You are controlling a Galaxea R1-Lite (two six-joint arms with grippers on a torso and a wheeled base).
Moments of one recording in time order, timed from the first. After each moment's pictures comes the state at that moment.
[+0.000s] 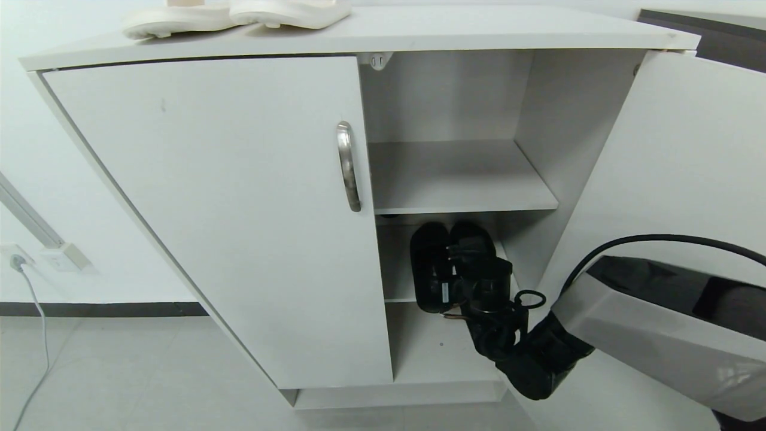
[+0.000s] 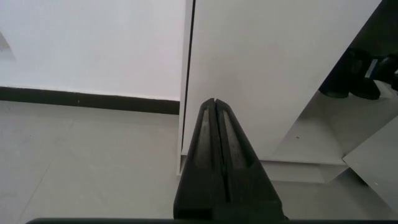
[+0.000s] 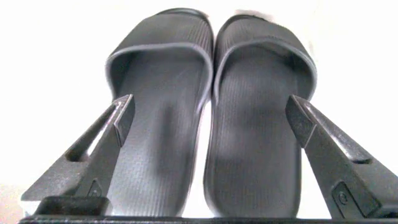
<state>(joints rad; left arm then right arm) 0.00 0.00 0.00 0.00 0.08 -0.10 0.69 2.35 -1.10 -1.17 -0.60 0.01</state>
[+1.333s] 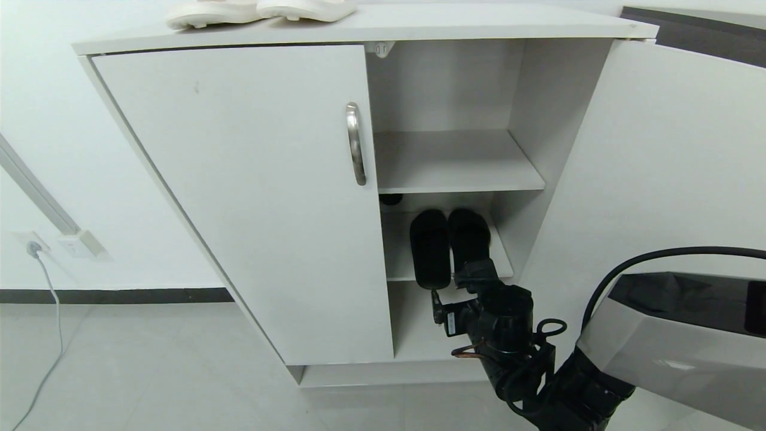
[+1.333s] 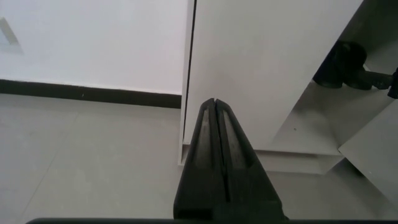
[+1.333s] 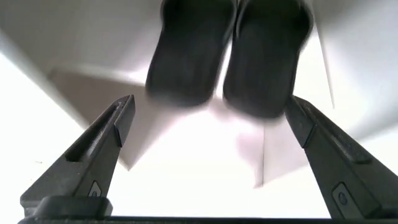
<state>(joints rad) 0.00 0.00 0.00 0.00 0.08 -0.10 0.77 2.25 -0.83 -1.31 -0.59 0.01</state>
